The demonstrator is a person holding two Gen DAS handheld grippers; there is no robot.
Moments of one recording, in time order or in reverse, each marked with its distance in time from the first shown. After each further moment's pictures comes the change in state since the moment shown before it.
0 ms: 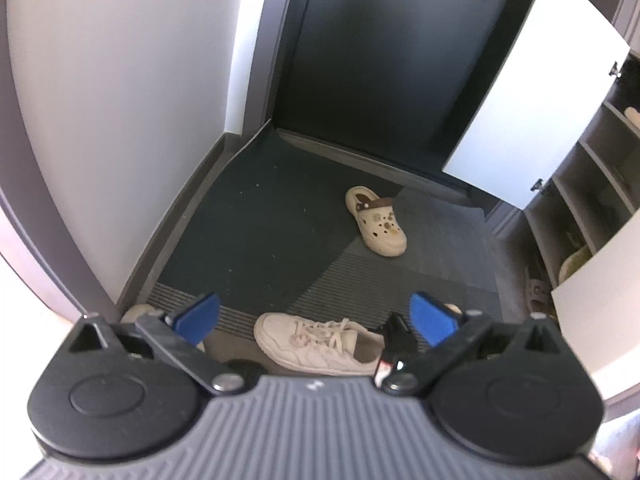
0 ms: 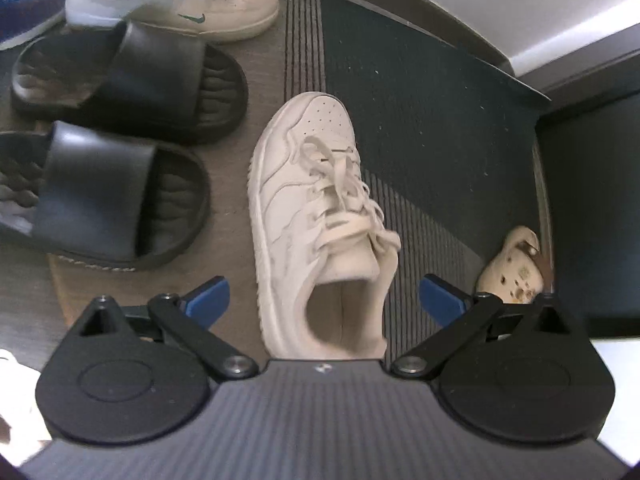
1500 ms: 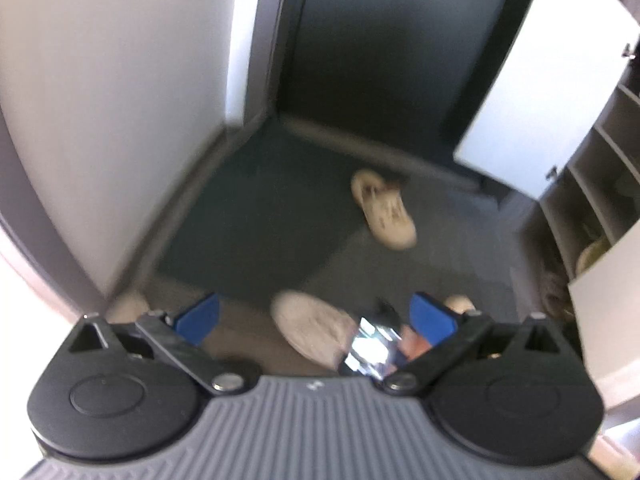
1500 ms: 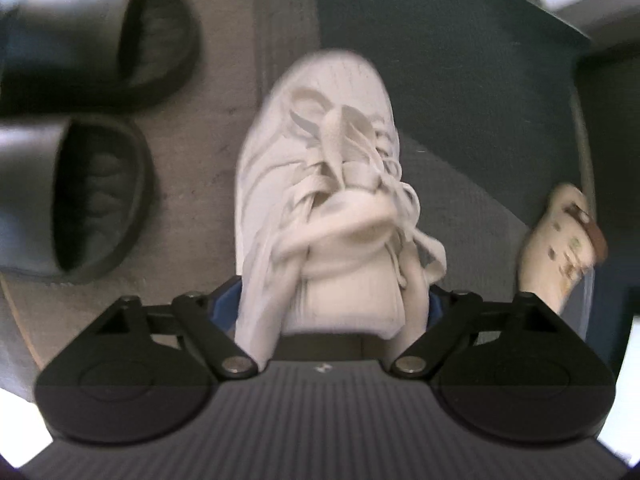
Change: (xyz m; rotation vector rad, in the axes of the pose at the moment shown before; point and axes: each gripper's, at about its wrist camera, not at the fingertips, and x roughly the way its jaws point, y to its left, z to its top) left arm 0.030 -0.023 -0.015 0.022 -0.055 0.063; right arm 0.068 -0.030 -0.005 0.163 0.171 0.055
